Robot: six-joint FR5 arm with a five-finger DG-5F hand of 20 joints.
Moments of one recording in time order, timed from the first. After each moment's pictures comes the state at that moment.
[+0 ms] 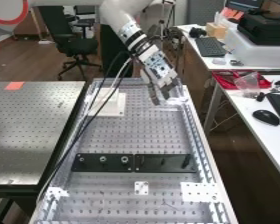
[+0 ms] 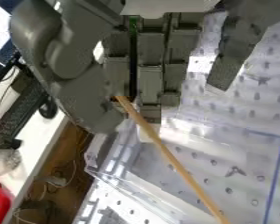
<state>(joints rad) 1.93 -2.48 -0.70 -4.11 -0.97 0.63</state>
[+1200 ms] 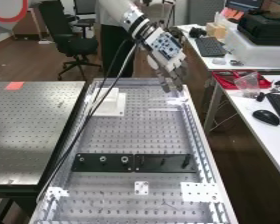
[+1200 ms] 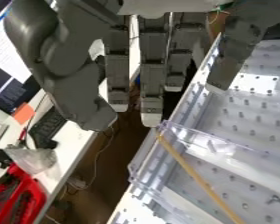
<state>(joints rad) 1.95 -2.47 -0.62 -4.06 -0.93 0.49</state>
